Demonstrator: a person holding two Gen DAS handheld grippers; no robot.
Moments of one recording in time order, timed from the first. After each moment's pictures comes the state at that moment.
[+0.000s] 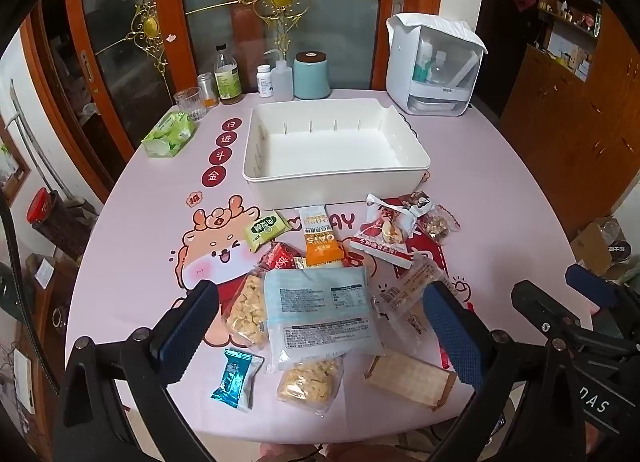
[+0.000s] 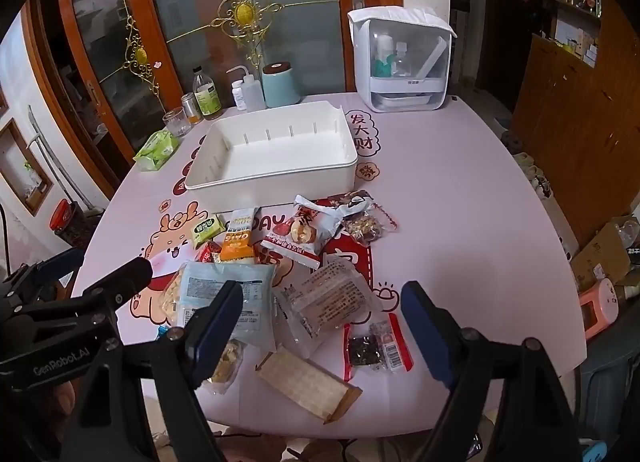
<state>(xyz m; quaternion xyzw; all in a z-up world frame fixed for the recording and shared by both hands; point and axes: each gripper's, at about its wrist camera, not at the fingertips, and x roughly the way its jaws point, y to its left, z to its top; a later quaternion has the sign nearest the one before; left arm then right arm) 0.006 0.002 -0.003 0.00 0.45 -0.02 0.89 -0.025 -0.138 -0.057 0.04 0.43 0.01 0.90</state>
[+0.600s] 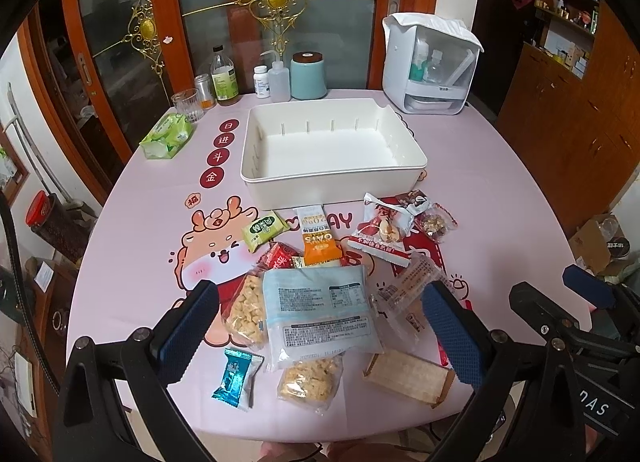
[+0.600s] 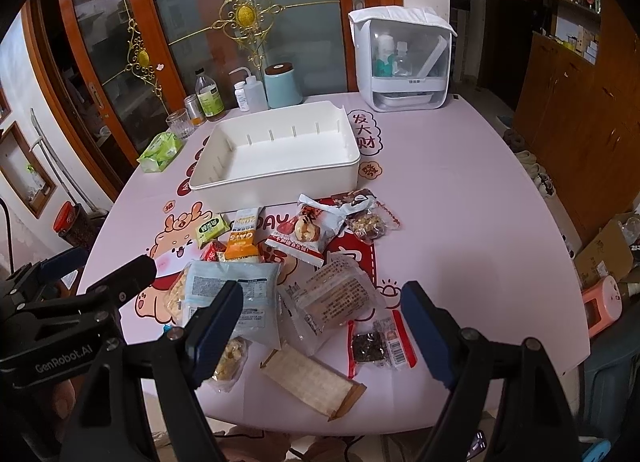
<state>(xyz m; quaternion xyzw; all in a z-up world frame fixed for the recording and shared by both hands) 0.005 0.000 0.000 0.00 0.45 -0.02 0.89 -0.029 -0.138 -0.053 0.05 0.42 0.01 0.90</state>
